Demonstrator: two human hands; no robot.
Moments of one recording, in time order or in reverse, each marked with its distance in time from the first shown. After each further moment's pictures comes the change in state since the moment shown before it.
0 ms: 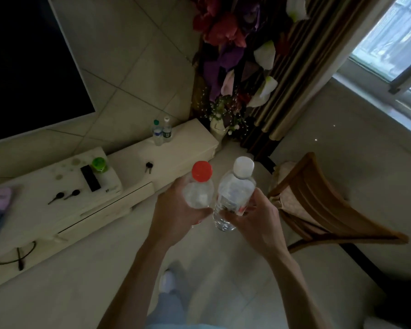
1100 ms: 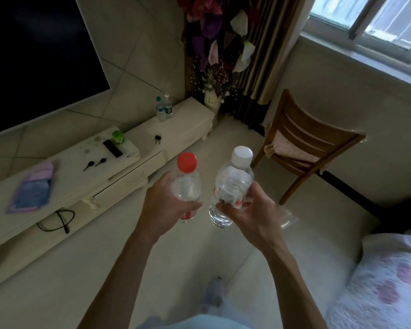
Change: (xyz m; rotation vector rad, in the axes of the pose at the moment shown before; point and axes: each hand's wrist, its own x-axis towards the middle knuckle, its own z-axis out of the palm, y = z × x) left_hand -0.304 -0.064 -0.066 0.118 -0.041 0.027; right_hand -0.343 -0.015 0.020 0.148 0.122 -0.036
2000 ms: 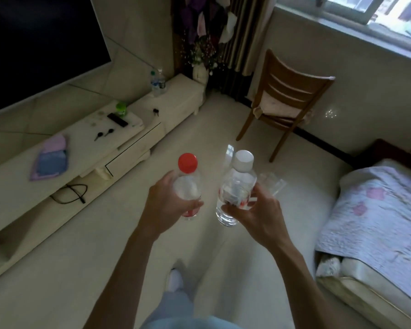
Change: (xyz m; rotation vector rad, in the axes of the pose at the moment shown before) left_hand -0.235 -0.115 -0.099 0.019 -0.174 0.100; right_hand -0.292 -0.060 0.065 -0.113 0.074 0.063
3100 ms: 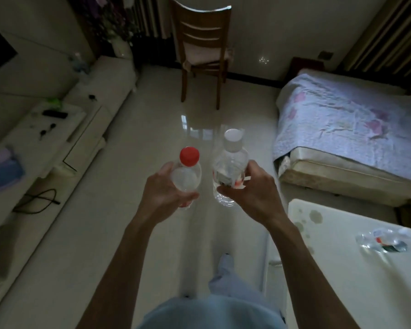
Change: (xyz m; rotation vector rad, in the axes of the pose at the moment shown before) left_hand -0.258 -0.026 0.048 0.190 -0.335 0.253; right_hand -0.328 -0.004 -0.043 -0.045 0.272 0.338
